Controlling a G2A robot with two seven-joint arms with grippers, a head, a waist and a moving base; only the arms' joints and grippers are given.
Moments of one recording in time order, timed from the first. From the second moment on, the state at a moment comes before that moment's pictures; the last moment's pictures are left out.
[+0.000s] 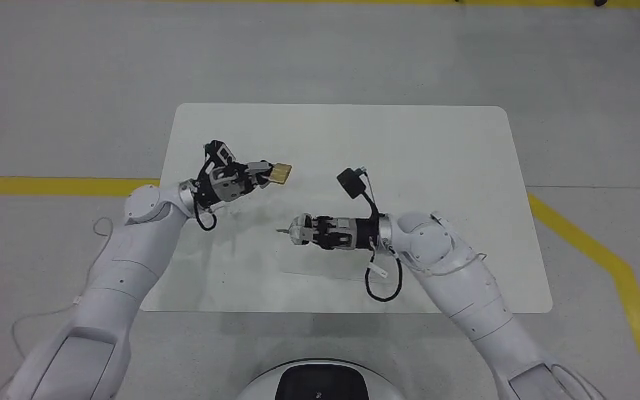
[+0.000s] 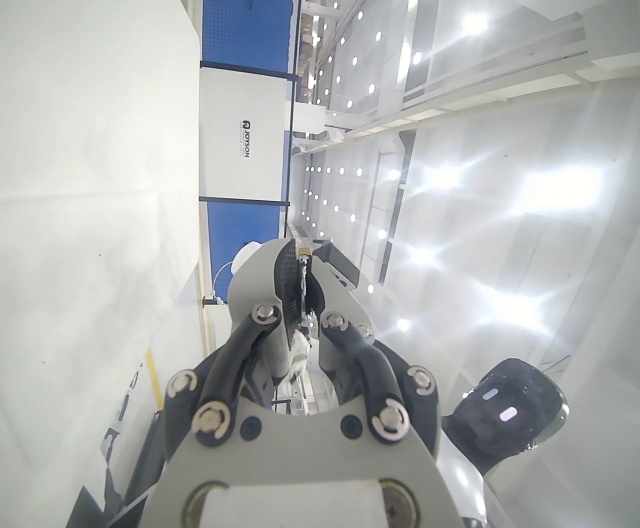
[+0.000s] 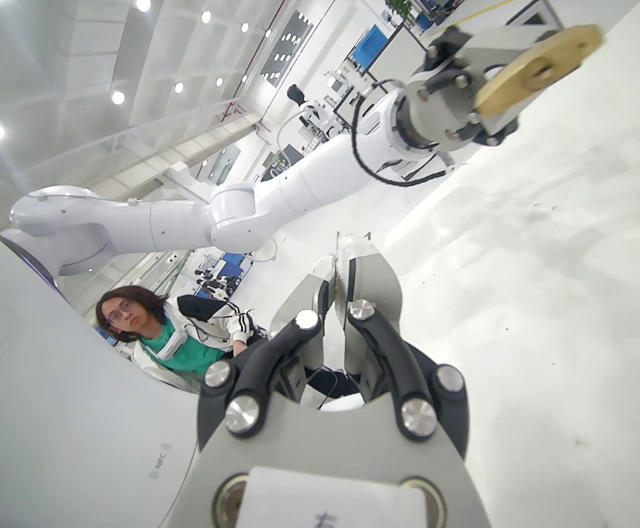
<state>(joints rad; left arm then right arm) 0.75 -1.21 -1.11 -0.78 -0.82 -0.24 -1.28 -0.99 -1.21 0.93 -1.41 0.13 -0.71 0.90</state>
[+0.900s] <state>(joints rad) 0.73 -1.23 -1.12 -0.72 -0.88 -0.31 -1.50 -0.86 -1.30 0.83 -1.20 0.04 -0.81 0.51</state>
